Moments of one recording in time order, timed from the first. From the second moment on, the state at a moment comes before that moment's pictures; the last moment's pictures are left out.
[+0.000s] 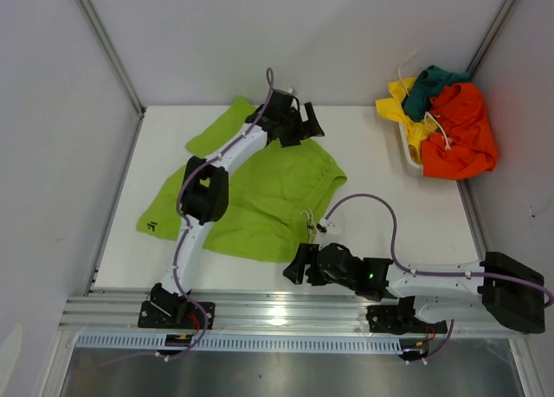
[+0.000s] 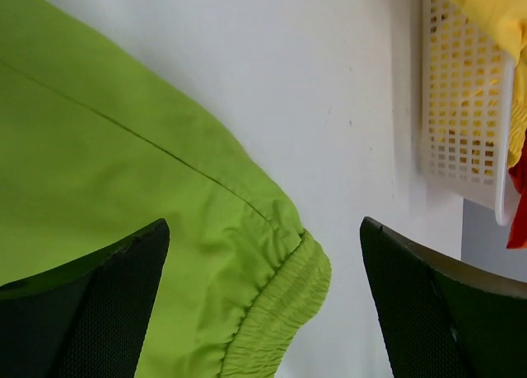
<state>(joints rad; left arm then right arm) -0.52 2.46 2.22 -0.43 0.24 -0.71 1.24 1.12 0.41 0.07 0.23 1.06</state>
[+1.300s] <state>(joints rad) -0.41 0.93 0.96 -0.42 -0.06 -0.61 1.33 1.46 0.62 -0.26 0.74 2.04</state>
